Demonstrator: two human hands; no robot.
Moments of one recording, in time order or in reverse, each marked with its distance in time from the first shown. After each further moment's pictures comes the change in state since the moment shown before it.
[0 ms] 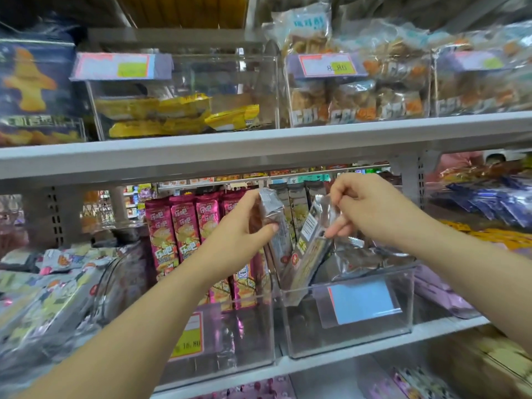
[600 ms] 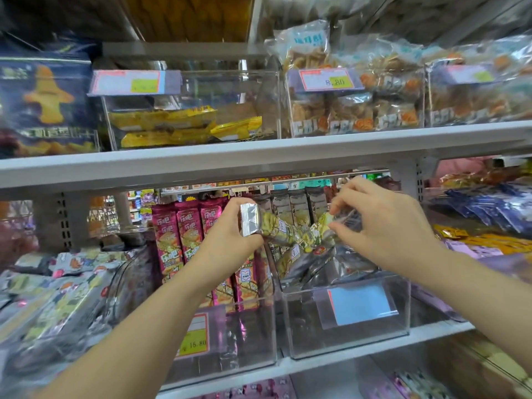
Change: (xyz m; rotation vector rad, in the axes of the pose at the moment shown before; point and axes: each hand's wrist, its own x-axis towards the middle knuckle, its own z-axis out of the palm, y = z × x) left_hand -0.008 0.000 -0.007 -0.185 0.104 -0.110; right_hand -0.020 0.014 -0.005 -0.752 0.270 -0.491
